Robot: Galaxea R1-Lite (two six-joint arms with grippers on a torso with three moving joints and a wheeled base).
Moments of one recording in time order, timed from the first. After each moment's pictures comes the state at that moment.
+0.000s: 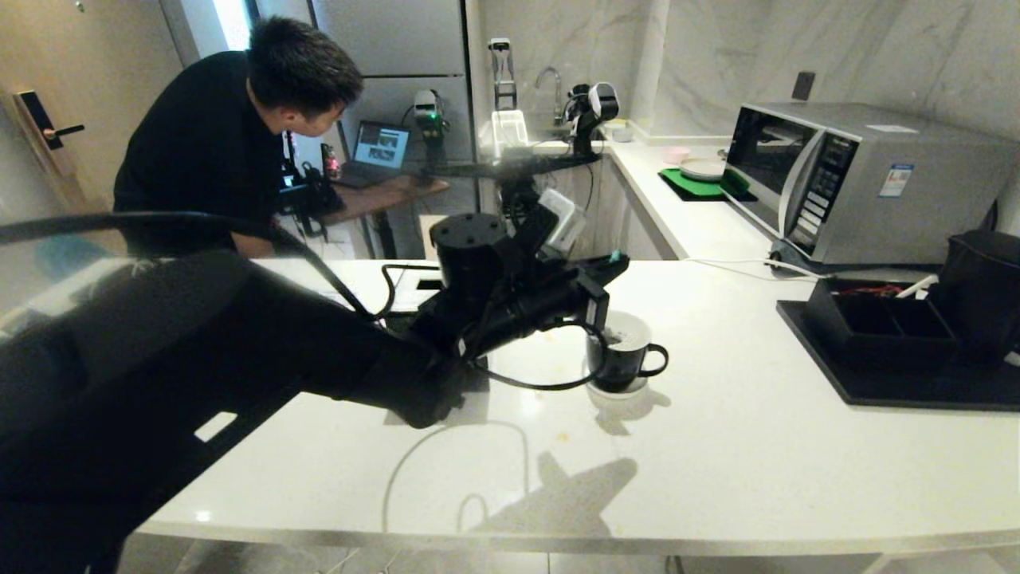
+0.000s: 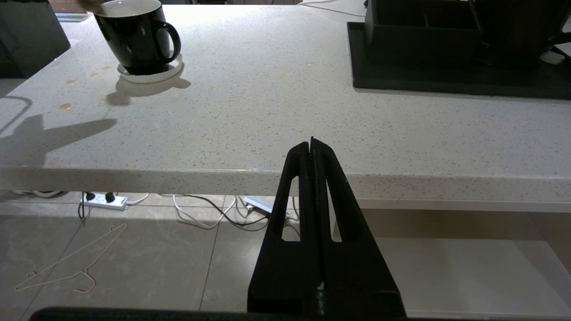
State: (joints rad) left arm -0.68 2.19 -1.30 -1.02 -0.34 0.05; right arm 0.00 0.00 0.00 0.00 -0.01 0.00
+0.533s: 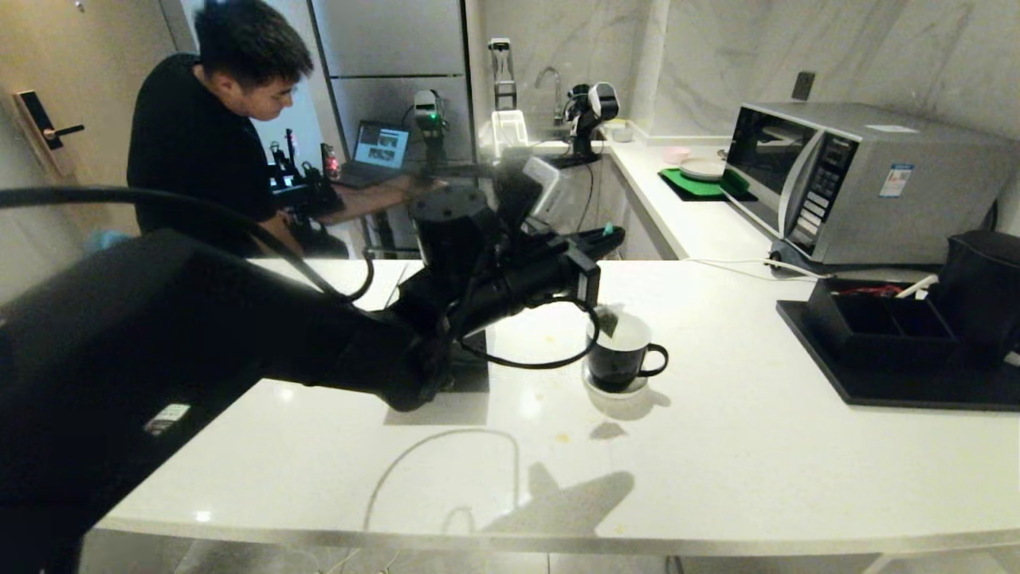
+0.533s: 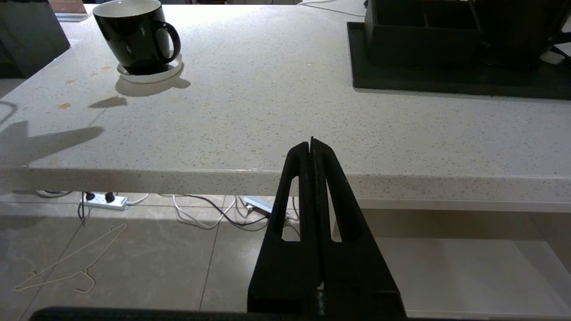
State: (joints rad) left arm -0.65 2.14 -1.31 -1.01 -0.37 0.04; right arm 0.00 0.00 0.00 0.00 -0.01 0.00
